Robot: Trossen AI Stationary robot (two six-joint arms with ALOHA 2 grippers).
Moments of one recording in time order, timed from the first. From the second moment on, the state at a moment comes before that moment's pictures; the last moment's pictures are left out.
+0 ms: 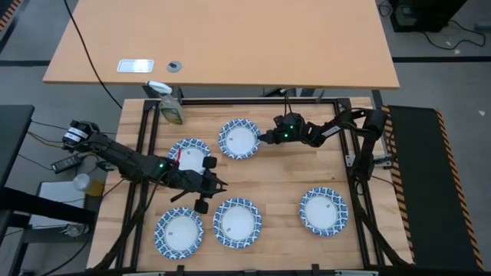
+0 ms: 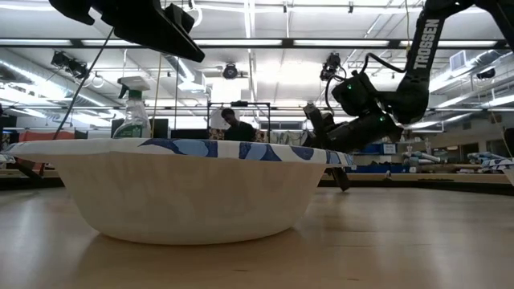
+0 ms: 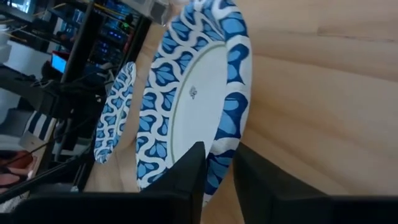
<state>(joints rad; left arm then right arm) -0.36 1.27 0.81 -0.15 -0.31 0.10 -0.51 1.86 0.59 0.81 -0.32 0.90</state>
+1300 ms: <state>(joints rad) -0.35 1.24 0.81 -0.14 -0.35 0.19 -0.65 1.70 0.59 0.52 -0.86 0.69</state>
